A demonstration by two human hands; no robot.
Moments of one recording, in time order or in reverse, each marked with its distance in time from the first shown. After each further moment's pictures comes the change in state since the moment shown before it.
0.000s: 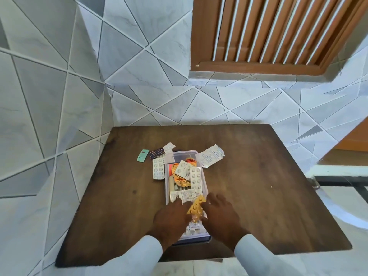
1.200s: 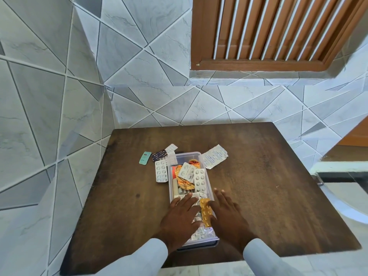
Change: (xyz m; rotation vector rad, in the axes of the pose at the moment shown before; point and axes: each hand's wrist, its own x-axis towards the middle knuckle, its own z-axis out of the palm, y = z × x) left_hand 0.021 -0.025 0.021 0.158 0.021 0.266; right_hand 0.011 0.013 0.022 0.124 -0.063 0.106
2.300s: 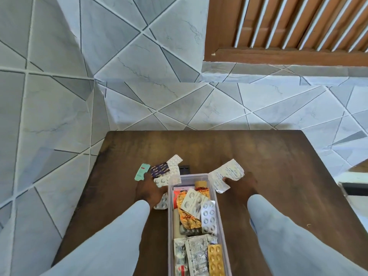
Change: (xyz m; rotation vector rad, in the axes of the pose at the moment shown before) left_hand 0.149 -0.148 -0.040 -0.565 0.141 -0.880; right_hand 0.215 0.062 -0.056 0.739 0.200 0.587
